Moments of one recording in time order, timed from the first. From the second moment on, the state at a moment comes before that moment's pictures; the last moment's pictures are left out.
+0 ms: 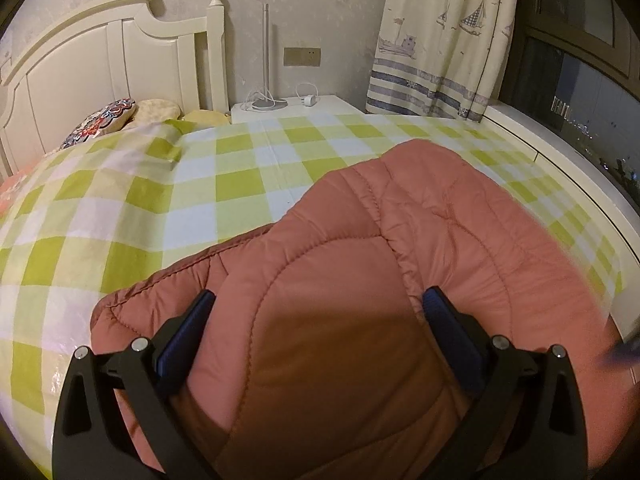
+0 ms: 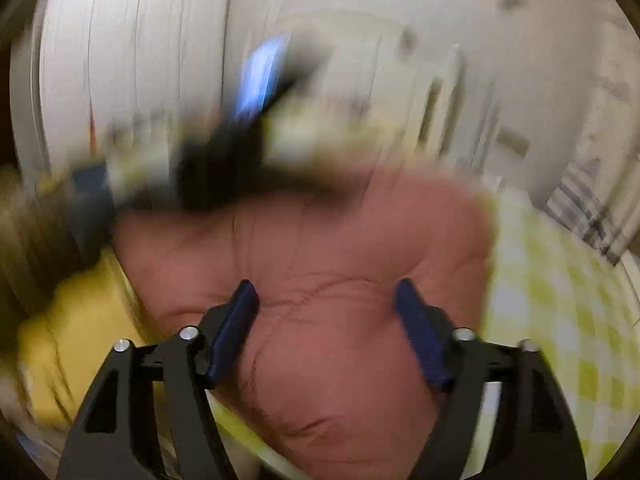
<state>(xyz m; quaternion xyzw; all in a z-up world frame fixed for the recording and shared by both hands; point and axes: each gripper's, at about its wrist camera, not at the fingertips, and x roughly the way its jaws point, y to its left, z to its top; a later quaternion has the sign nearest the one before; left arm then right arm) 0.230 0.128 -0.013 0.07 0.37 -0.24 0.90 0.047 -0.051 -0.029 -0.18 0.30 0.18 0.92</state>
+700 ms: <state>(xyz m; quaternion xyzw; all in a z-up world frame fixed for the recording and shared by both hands) 0.200 0.158 -0.016 -0.01 0.35 -0.11 0.93 0.030 -0.019 -0.056 -0.26 0.25 0.17 0.92</state>
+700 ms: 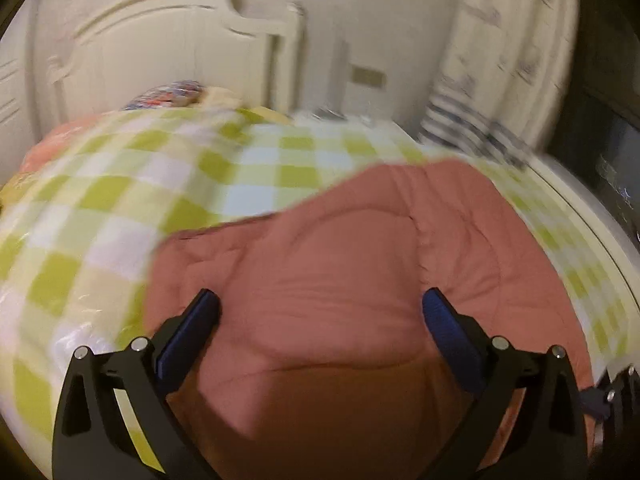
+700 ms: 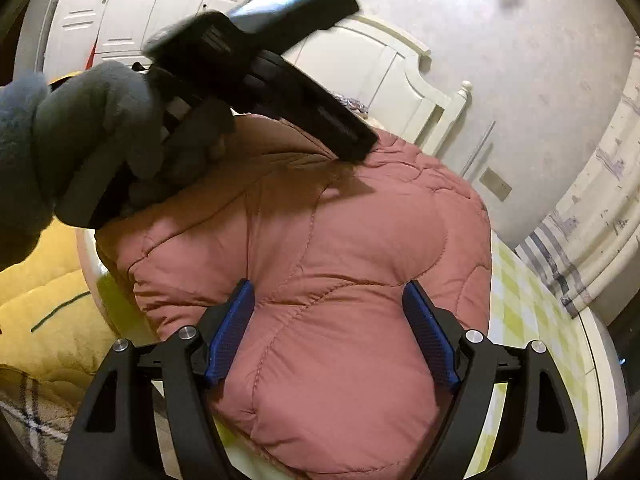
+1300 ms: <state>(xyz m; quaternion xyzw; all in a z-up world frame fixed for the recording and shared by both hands) 0.198 0.157 -0.021 0.02 0.35 -0.07 0.93 0.165 -0.108 0.045 -0.06 0.26 0.15 0.95</state>
